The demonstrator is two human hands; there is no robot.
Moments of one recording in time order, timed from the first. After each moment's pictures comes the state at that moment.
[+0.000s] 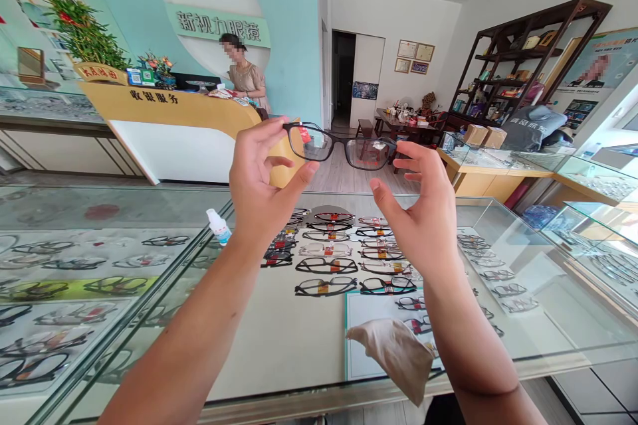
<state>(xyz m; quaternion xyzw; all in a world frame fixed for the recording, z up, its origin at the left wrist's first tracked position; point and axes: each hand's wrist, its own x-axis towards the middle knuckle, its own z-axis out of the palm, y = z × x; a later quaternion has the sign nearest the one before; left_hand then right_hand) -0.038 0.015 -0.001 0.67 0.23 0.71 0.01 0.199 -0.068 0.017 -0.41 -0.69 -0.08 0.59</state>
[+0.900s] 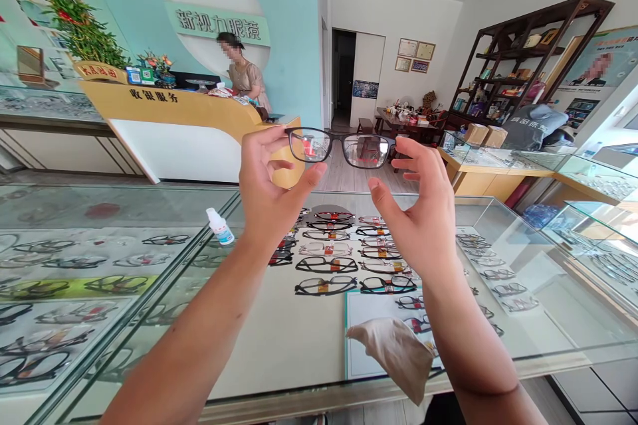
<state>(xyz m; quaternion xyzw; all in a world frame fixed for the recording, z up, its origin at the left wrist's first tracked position) -0.030 0.017 -0.010 0.65 0.28 0.70 0.00 0.197 -0.071 0.017 -0.39 -0.70 -0.09 0.59</state>
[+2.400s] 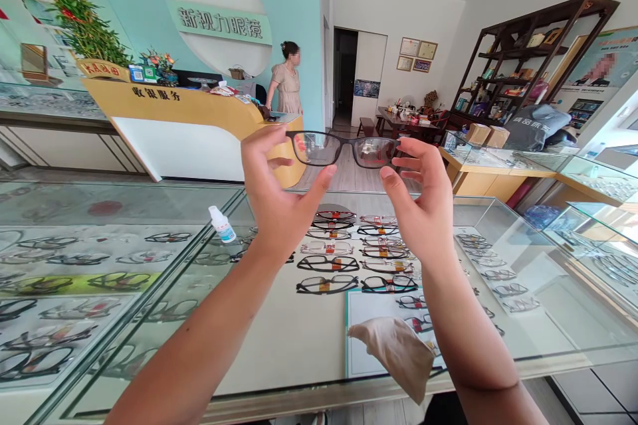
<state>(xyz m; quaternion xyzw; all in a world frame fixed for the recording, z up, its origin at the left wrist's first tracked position) -0.016 0.005 -0.012 0.63 0.27 0.72 -0.09 0.197 -0.055 0.011 -0.39 -0.66 0.00 0.64</state>
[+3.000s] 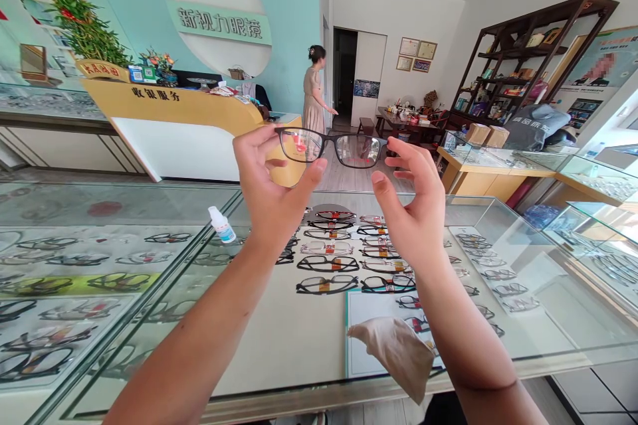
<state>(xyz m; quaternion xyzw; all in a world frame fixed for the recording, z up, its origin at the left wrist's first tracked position) -0.027 0.018 -0.017 0.62 0.30 0.72 -0.05 0.188 -0.056 0.009 -0.36 -0.68 -0.04 0.64</state>
